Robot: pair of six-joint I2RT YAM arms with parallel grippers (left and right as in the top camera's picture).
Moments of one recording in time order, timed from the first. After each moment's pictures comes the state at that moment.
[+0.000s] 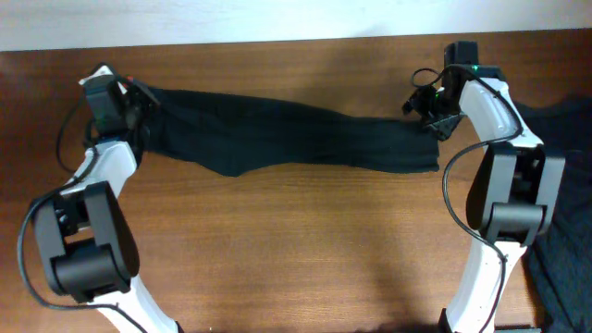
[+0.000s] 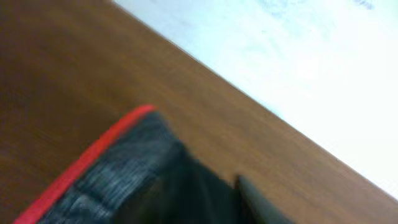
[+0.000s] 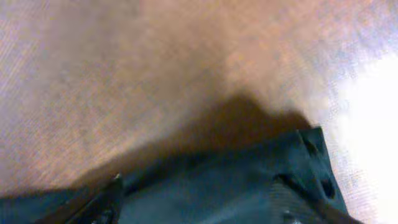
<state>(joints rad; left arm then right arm) 0.20 2.01 1.27 0.25 0.10 -0.47 -0.11 2.23 1.79 -0.84 -0.18 0.59</state>
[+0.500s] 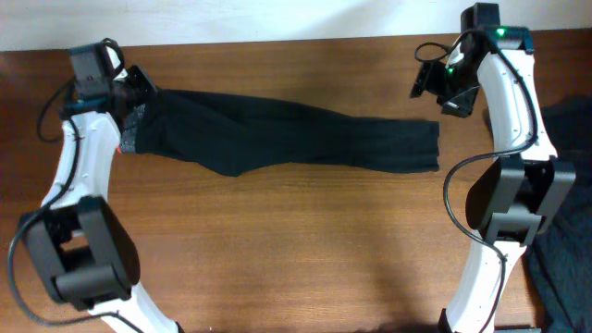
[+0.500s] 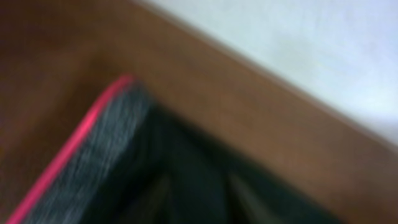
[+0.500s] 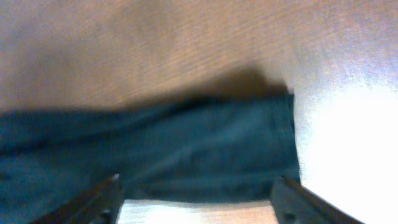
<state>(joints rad) 0.19 1.95 1.60 -0.43 0.16 -0.36 -0.11 2.24 2.19 -1.32 -0.21 0.32</state>
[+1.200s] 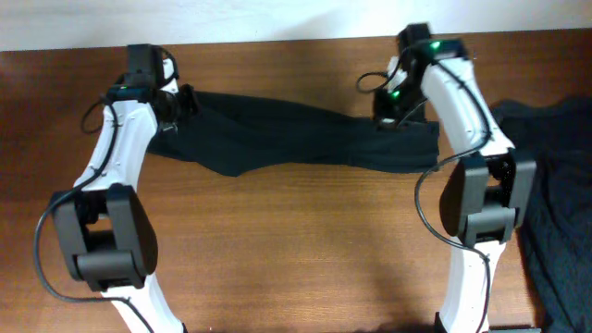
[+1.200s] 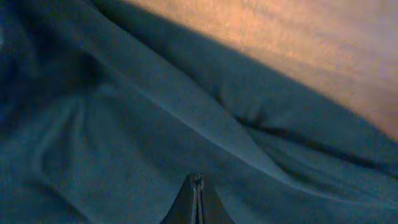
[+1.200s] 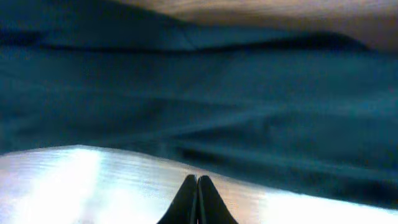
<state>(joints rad) 0.03 2.04 1.65 -0.69 0.15 -0.26 0.09 2.23 2.01 -1.25 -0.23 0.19</state>
